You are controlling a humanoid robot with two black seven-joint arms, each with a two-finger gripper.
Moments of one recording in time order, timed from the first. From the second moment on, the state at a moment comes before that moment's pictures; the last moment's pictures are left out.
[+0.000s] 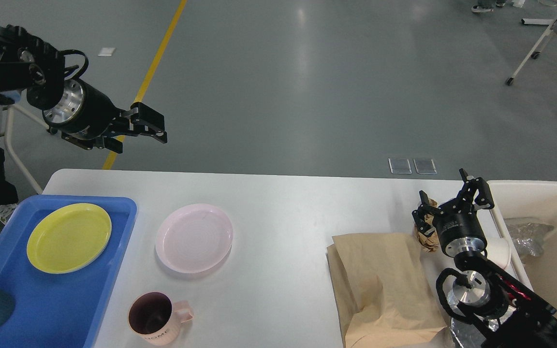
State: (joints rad) left arm -2.09 0.39 1.24 -1.11 0.10 -0.71 -0.14; right arm 0.29 -0.27 0.95 0.95 -0.09 0.02 0.50
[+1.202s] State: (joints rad) left arm -2.28 0.16 1.56 -1.54 -0.27 -0.80 -0.13; right arm 0.29 -0.27 0.95 0.95 -0.09 0.02 0.50
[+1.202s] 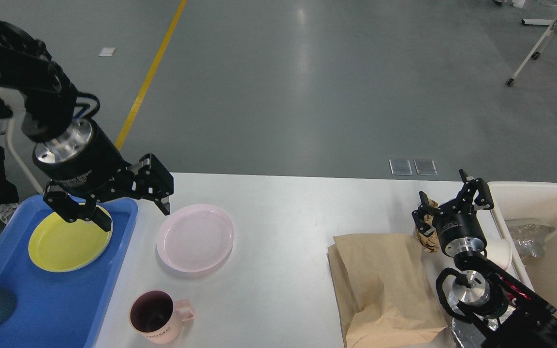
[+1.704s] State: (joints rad) left arm -1.85 0.32 1.42 -1.53 0.16 -0.46 -0.10; right arm 0.29 -0.27 0.95 0.95 -0.09 0.02 0.50
